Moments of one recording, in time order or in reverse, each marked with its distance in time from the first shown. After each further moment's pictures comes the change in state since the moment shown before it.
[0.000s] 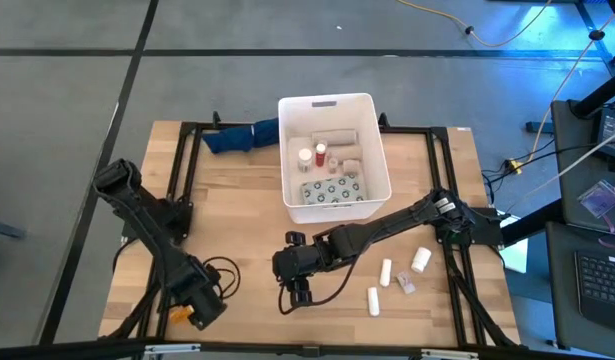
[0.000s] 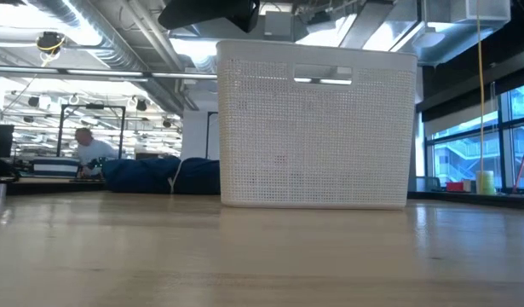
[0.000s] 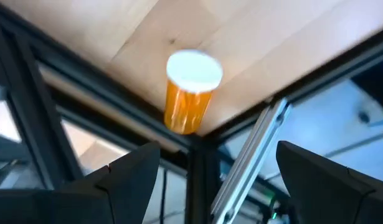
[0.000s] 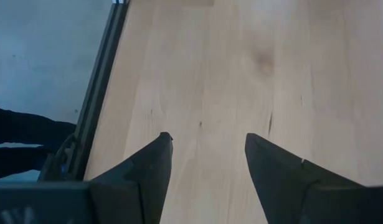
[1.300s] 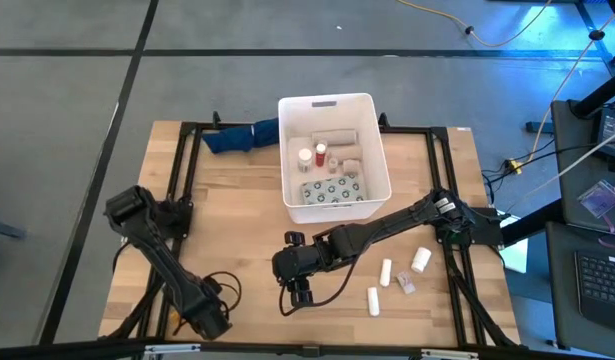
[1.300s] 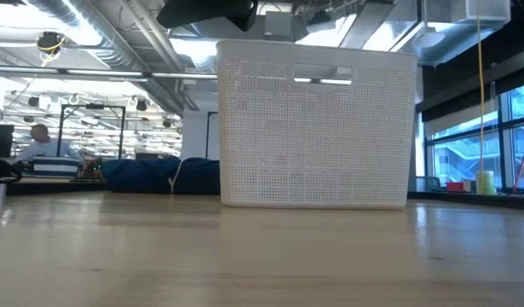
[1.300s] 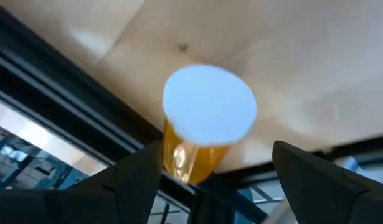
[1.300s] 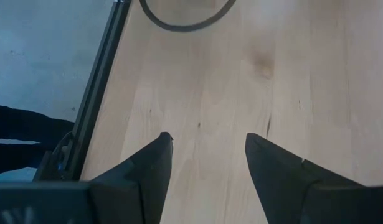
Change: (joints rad) left arm -0.062 0.270 0.000 0.079 0.047 -0.074; right arm 0.000 0.000 0.000 0.003 0.002 -0.027
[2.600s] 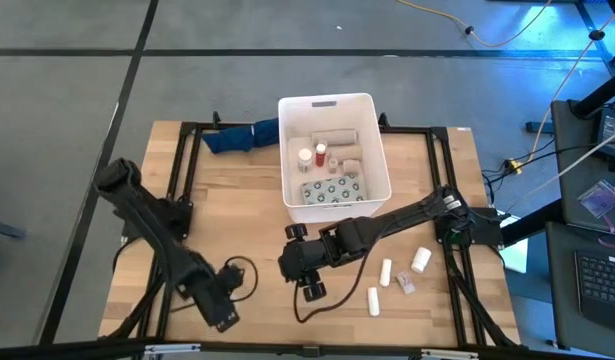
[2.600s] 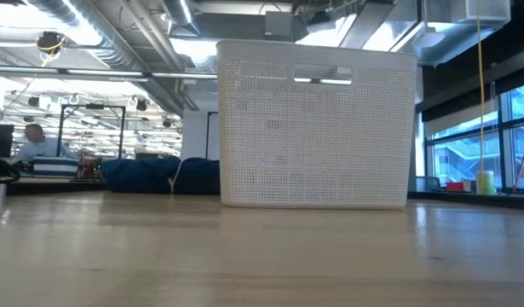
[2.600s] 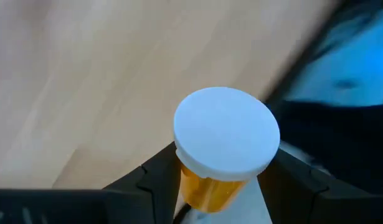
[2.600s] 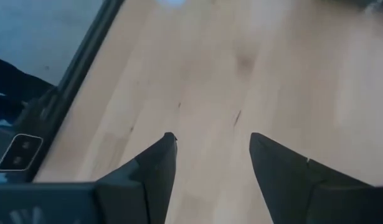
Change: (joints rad) left arm 0.112 -0.280 0.025 0.155 -0.459 0.291; right arm 0.002 -0.044 0.082 -0.177 0.051 -0.258
